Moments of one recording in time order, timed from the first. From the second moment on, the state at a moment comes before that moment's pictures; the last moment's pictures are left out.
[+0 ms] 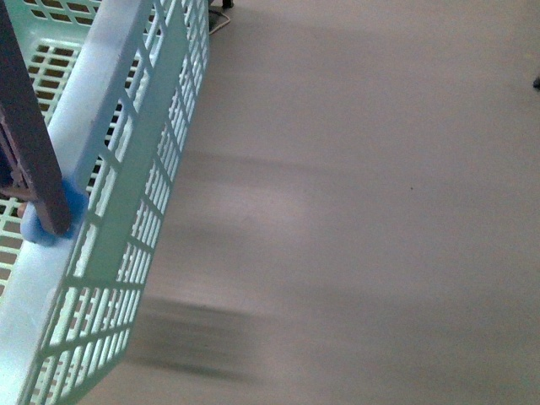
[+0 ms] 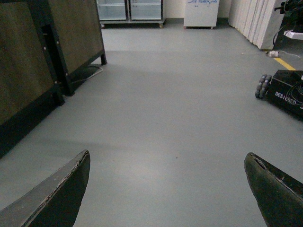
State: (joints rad) left arm -0.23 0.81 0.75 -0.25 -0.02 -1.50; right arm 0.00 0.00 0.02 0.00 0.00 0.00
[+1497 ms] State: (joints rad) left arm -0.23 0.81 0.76 -0.25 -0.02 -1.50; right arm 0.00 0.00 0.02 0.00 0.00 0.00
